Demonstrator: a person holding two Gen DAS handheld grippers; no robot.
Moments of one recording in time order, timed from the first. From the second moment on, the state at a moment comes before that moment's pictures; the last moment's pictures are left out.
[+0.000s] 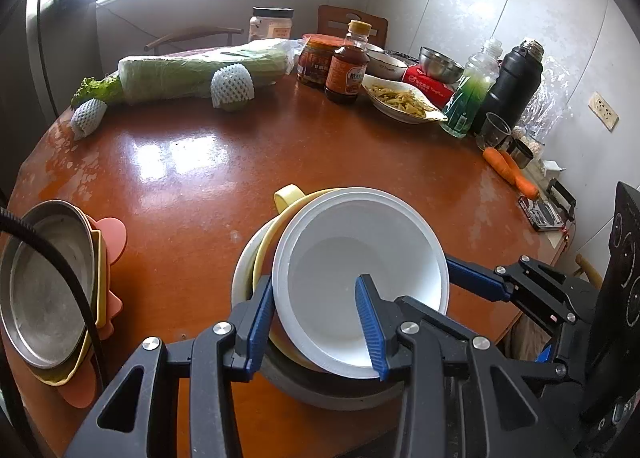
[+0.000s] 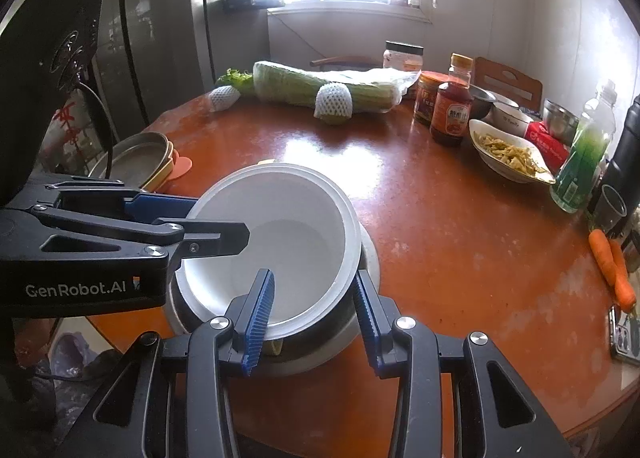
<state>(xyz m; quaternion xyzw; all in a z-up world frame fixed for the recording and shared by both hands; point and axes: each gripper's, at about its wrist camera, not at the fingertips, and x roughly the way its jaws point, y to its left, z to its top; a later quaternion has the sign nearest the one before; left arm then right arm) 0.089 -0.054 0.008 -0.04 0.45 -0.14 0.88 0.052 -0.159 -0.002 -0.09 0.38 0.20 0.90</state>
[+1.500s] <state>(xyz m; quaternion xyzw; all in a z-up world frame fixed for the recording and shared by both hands) 0.088 -0.027 0.013 -0.06 0.44 -0.12 0.89 0.058 -0.162 0.004 -0.08 0.37 0.18 0.91</state>
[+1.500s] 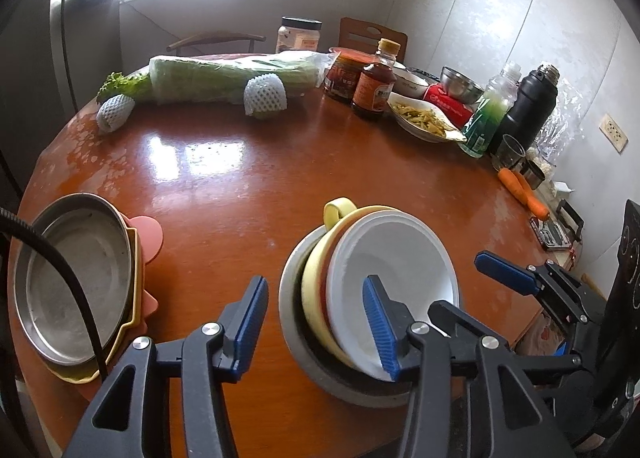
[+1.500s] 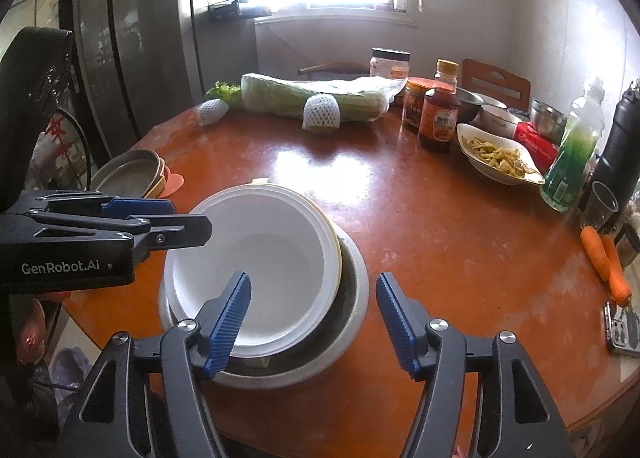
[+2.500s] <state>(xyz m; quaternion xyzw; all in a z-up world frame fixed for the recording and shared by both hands) 0.104 -0.031 -0.016 -0.07 0.48 -0.12 0.87 0.075 -0.175 -0.018 -0.05 0.42 0.16 0.89</state>
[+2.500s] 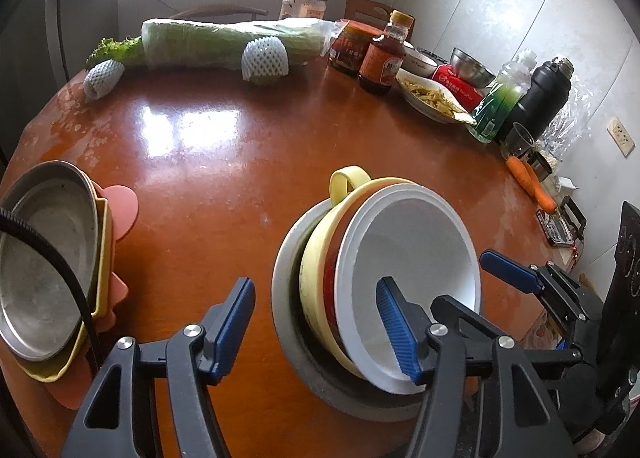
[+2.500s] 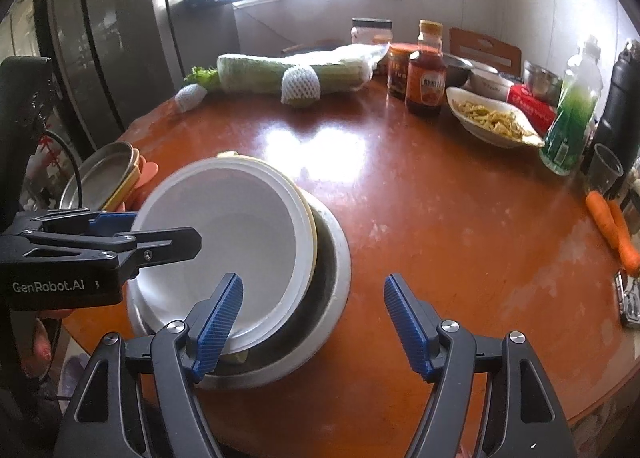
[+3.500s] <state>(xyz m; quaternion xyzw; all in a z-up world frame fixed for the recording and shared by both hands) 0.113 -0.047 -0.038 -0.07 0.50 -0.14 0.85 0.082 -0.169 -0.037 -0.03 0.43 0.22 0.87</state>
